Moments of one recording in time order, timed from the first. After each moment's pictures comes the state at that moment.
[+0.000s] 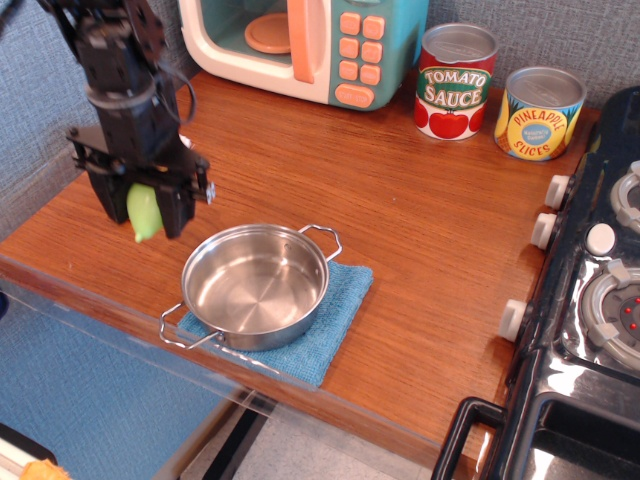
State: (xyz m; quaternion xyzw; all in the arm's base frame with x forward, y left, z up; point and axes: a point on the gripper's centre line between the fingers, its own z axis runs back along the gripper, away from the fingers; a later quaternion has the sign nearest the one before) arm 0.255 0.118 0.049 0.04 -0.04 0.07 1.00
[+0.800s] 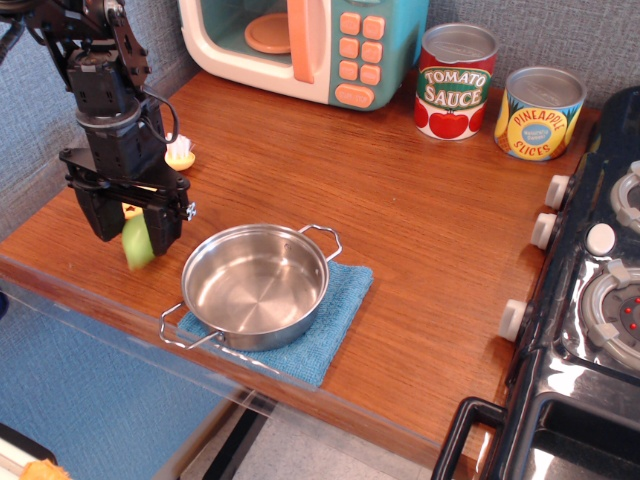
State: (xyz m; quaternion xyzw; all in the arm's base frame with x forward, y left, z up) arm 0.253 0.137 0.029 0.02 0.00 0.05 1.00
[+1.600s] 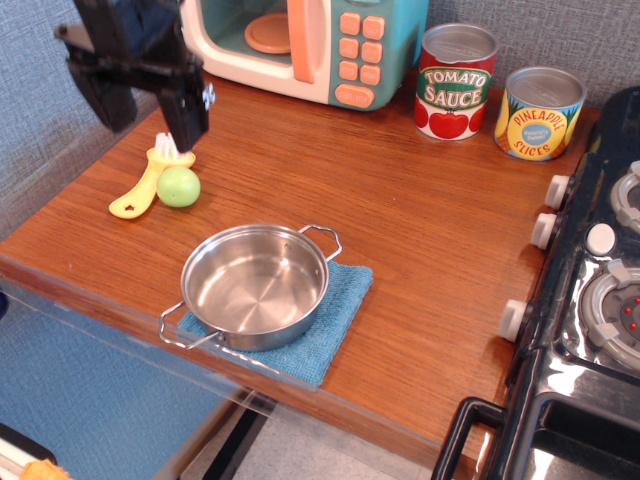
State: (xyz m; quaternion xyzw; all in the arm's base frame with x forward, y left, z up) arm 0.269 0.106 0.130 0.01 -0.11 0.01 0.99
